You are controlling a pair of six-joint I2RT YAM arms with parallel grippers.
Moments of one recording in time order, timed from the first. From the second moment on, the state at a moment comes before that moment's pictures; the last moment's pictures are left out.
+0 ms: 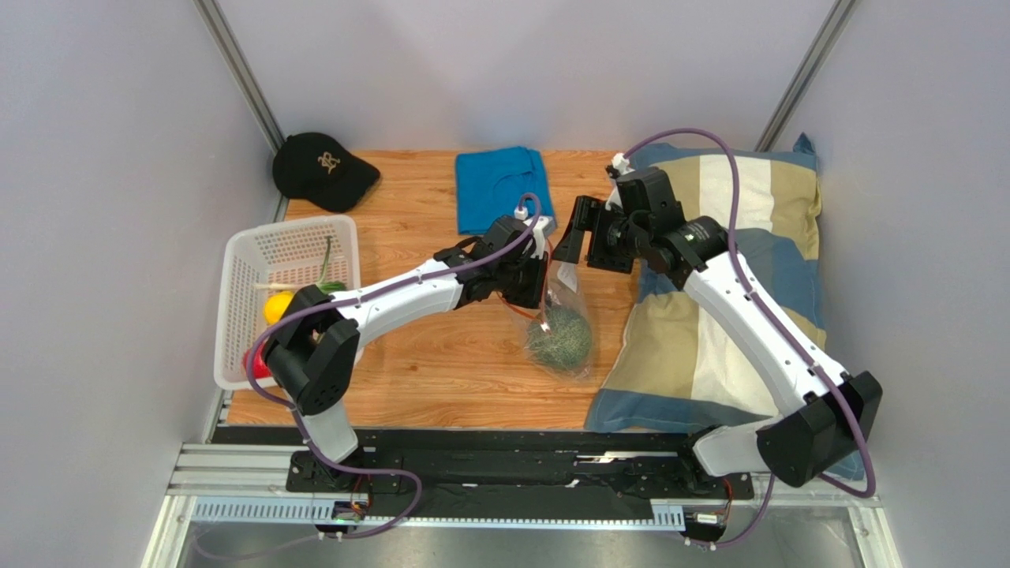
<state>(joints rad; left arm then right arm) -0.80 1.74 1.28 -0.30 0.20 -0.48 0.49 1.38 1.40 -0.76 -0.16 0.59</state>
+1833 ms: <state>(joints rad) -0.82 1.85 1.26 -0.05 -0.03 -0.57 0.53 1.40 1.35 -0.71 -0.34 0.83</state>
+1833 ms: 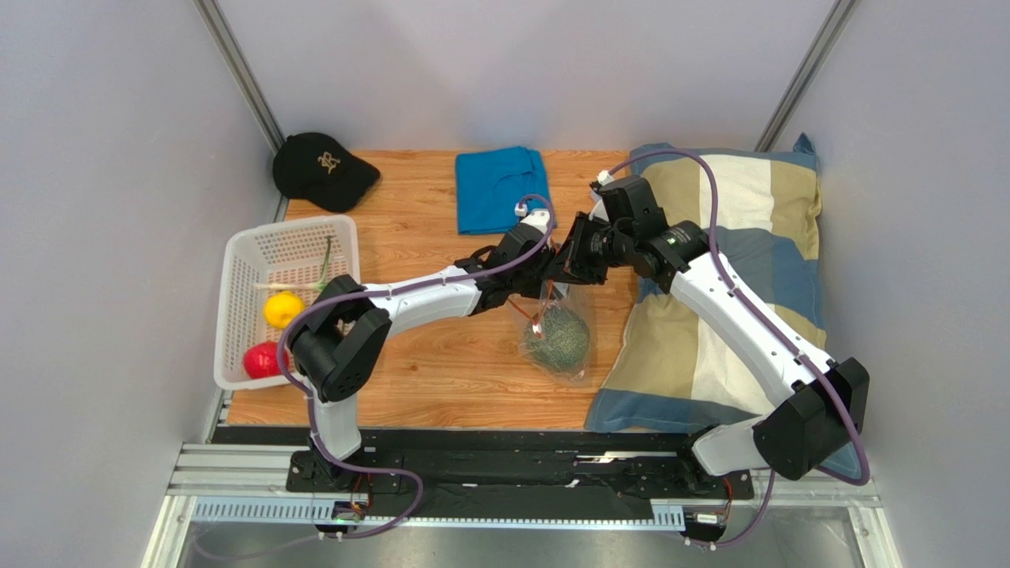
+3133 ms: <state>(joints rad) -0.83 1.65 1.26 -0.12 0.01 -0.56 0.53 1.34 1.37 -0.80 -0.20 0.73</state>
